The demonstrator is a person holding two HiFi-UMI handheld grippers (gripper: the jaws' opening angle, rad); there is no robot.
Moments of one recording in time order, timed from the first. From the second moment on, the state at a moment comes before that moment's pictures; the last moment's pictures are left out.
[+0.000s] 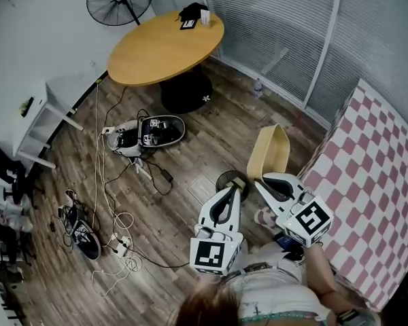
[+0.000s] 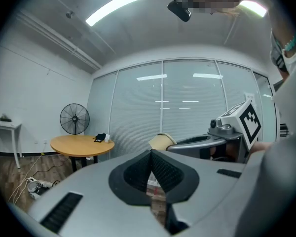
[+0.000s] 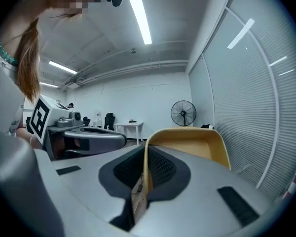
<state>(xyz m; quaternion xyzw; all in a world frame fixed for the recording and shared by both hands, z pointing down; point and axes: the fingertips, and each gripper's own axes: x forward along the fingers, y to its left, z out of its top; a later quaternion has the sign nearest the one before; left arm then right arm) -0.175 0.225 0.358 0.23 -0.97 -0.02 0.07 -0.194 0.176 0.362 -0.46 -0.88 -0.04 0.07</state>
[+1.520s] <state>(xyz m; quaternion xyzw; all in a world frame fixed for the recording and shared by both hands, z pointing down) -0.183 0.289 0.416 0.15 -0.98 -0.04 0.13 -0.234 0.276 0.486 -0.55 -0.81 -0.05 0.19</state>
